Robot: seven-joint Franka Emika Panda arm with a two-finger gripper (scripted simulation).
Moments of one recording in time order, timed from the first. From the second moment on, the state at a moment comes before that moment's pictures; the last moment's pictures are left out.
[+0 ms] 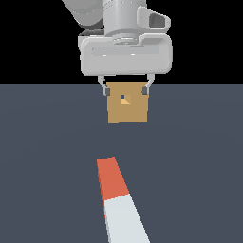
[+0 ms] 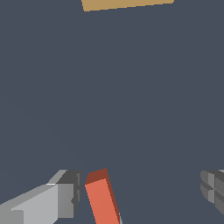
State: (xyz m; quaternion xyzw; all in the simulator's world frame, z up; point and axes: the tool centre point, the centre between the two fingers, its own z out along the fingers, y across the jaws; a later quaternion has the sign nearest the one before) arm 0.012 0.007 0.176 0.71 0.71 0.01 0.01
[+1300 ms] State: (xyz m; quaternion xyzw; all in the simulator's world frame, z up) arm -0.001 -0.112 0.118 0.65 0.76 0.01 0.00
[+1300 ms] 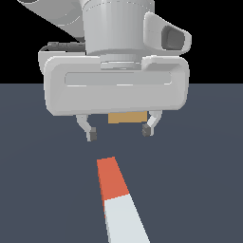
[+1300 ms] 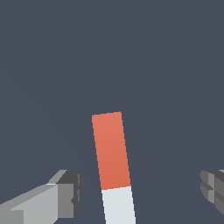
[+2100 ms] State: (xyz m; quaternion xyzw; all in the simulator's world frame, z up) arm 0.005 -0.209 0.072 0.60 0.80 0.00 0.00
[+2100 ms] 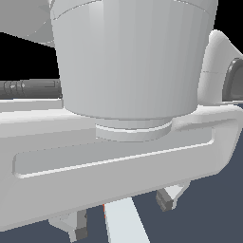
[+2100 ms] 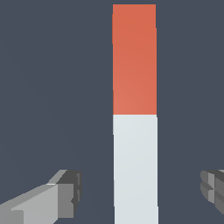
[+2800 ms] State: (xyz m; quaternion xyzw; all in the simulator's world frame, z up) arm 0.008 -0.215 0.054 0.60 0.80 0.00 0.00
